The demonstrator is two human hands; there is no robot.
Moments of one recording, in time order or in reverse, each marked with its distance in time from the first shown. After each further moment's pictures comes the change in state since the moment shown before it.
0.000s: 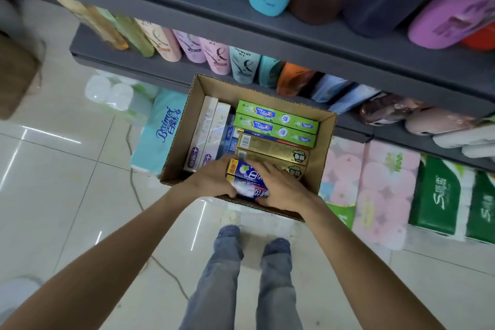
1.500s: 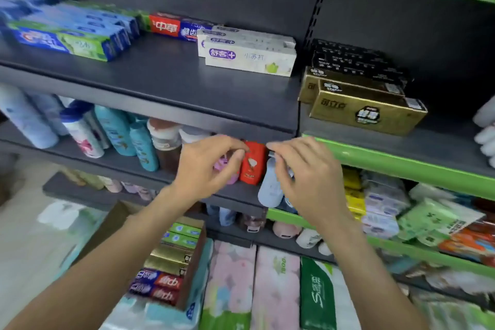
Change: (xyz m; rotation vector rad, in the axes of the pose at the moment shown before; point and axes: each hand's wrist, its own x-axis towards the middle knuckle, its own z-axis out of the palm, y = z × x) left_hand -0.172 0.436 0.008 0.284 1.191 1.253; right_hand -0.365 0.040 -0.340 -0.524 1.453 -0.435
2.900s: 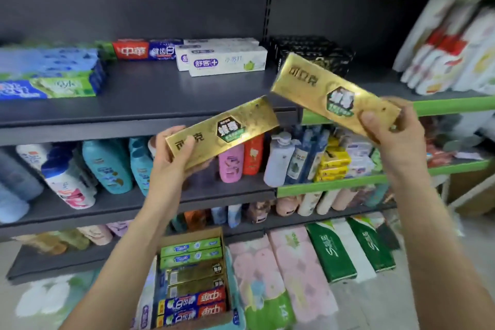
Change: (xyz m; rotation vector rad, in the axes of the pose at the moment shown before) left_hand -0.031 -0.059 -0.100 -1.008 -0.008 -0.763; right_hand -0.013 -0.063 -0.071 0.530 0.482 1.027
